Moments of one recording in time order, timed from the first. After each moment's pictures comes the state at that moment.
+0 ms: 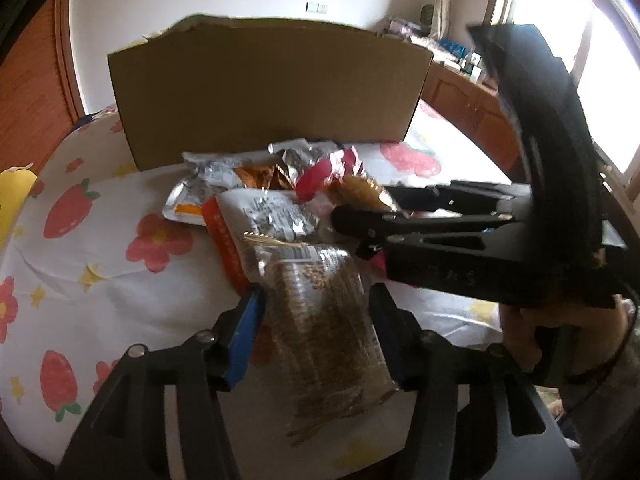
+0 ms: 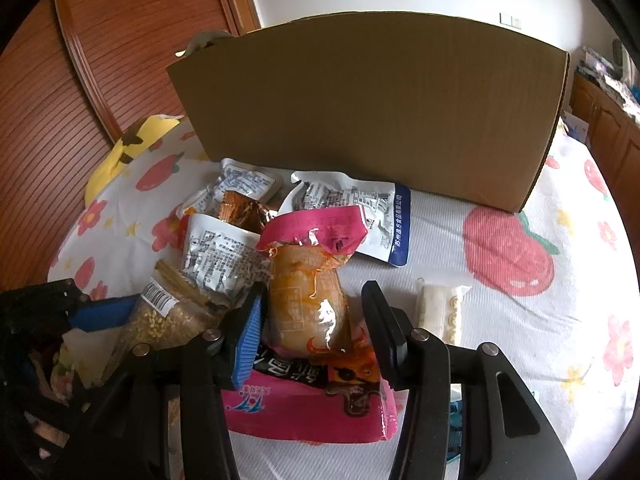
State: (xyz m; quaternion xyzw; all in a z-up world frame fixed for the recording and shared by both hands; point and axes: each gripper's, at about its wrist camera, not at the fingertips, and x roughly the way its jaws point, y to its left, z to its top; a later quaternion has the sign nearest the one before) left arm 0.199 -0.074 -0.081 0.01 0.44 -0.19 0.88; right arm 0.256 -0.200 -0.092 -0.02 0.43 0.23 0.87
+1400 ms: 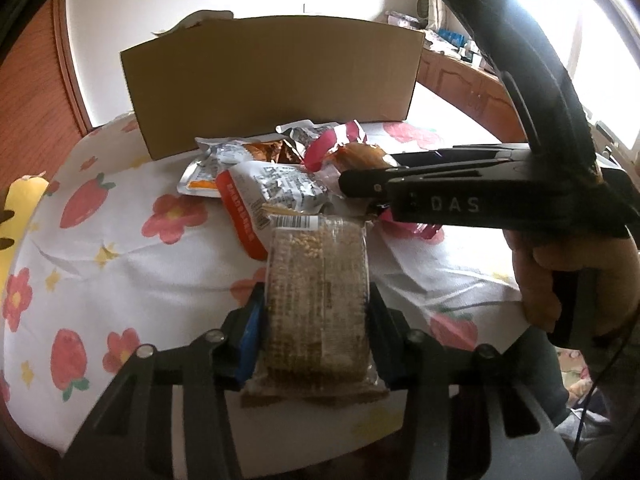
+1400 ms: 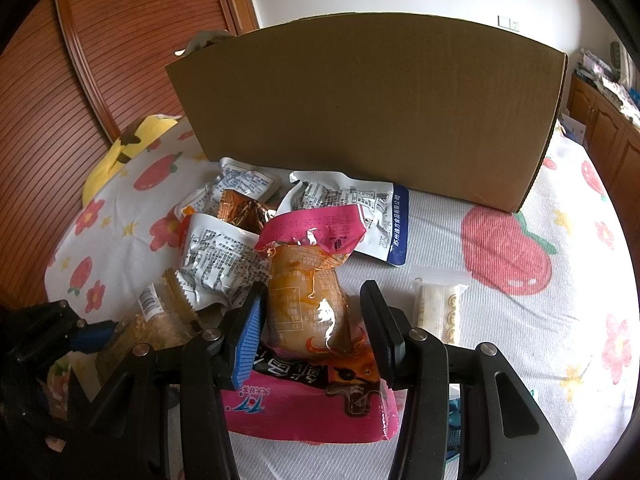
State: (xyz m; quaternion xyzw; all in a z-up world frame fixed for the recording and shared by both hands) left arm 0.173 -0.068 -0.091 0.04 0.42 -0.18 0.89; right arm 0.256 -0.200 -0.091 -0.02 0.43 0.23 0.87
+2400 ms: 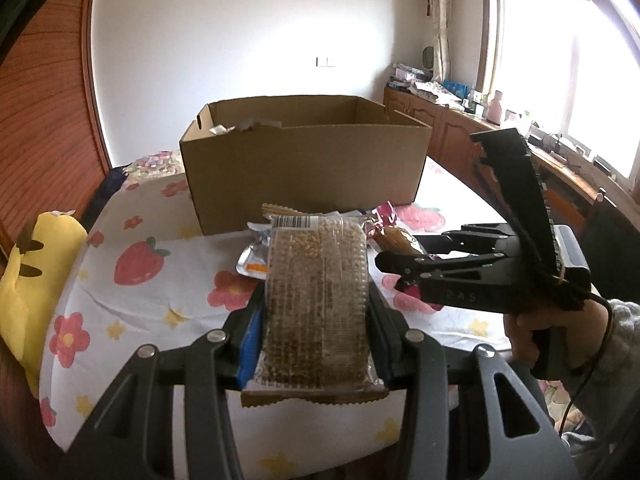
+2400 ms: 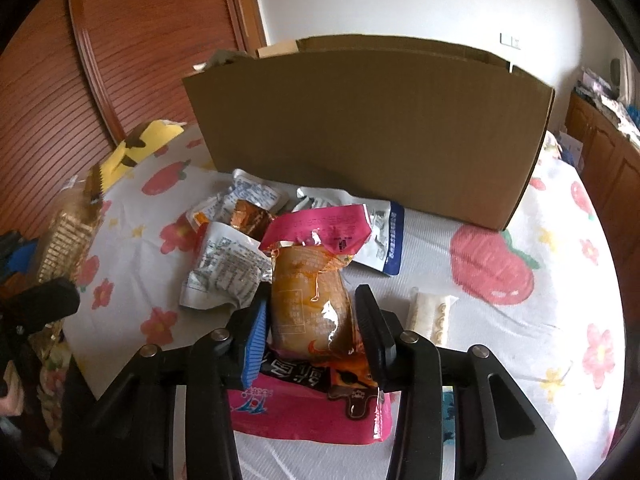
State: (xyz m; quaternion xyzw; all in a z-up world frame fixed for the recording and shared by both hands) left arm 0.164 -0.035 -0.022 0.02 0.33 -0.17 0.93; right arm 0.243 -0.203 -0.072 -0.04 0.40 0.23 0.89
